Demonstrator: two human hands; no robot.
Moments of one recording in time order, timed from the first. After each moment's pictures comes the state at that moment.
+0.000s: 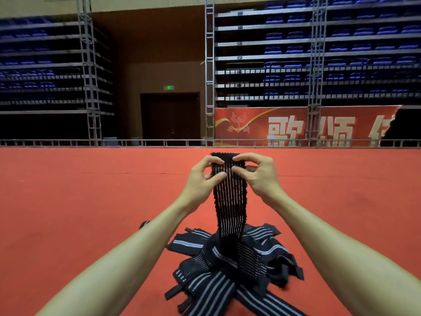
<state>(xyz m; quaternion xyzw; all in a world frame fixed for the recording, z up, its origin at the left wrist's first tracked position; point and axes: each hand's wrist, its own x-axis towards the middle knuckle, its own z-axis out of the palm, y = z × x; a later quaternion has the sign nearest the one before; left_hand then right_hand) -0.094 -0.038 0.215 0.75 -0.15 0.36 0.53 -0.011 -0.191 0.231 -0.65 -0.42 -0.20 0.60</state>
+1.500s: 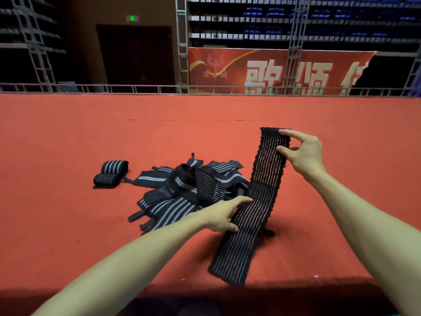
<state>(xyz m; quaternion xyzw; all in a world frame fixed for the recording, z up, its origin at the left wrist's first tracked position) -0.075 -0.171 0.005 0.94 -0.17 -0.06 0.28 0.021 -0.387 0.116 -0.80 -0.21 -0.26 0.49</state>
